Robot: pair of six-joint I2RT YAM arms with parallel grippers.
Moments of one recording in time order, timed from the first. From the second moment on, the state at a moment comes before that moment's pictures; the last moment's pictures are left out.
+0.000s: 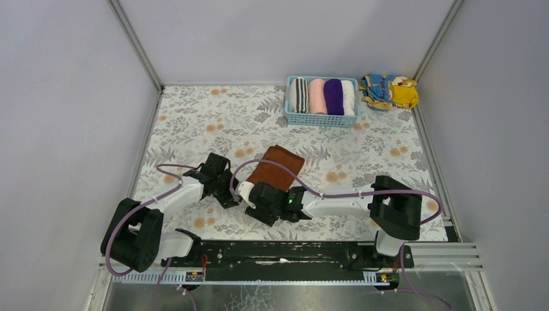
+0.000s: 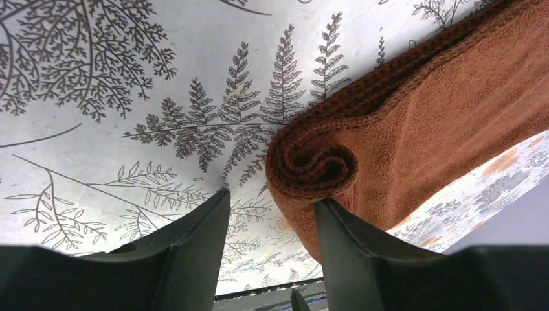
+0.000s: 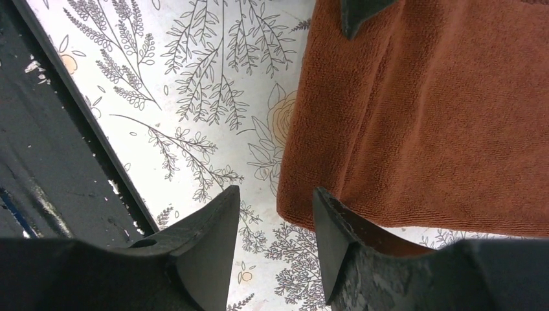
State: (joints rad) left arm -0.37 1.28 0.54 -0.42 0.20 -1.11; right arm 1.27 1.72 1.06 -0.29 0.13 0.01
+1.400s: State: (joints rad) left arm -0.37 1.08 0.58 -0.60 0.04 -1.11; right arm 1.04 1.80 0.97 -0.04 -0.31 0.18
